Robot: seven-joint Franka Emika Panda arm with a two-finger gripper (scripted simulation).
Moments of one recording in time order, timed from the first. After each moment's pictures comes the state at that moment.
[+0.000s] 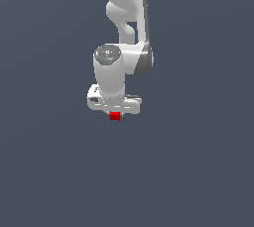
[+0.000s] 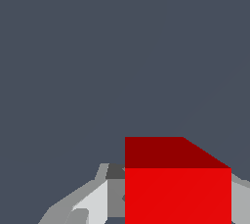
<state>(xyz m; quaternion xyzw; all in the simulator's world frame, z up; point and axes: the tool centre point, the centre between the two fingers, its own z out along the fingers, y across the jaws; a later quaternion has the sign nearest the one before) 0.004 -0.049 0.138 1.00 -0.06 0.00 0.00</state>
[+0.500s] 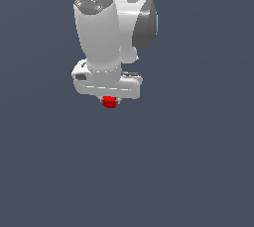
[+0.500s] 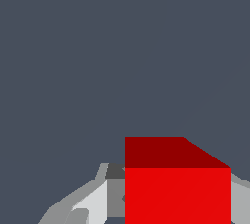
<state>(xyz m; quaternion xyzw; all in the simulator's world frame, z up) 0.020 -0.059 0.251 1.00 -0.06 0.00 0.00</state>
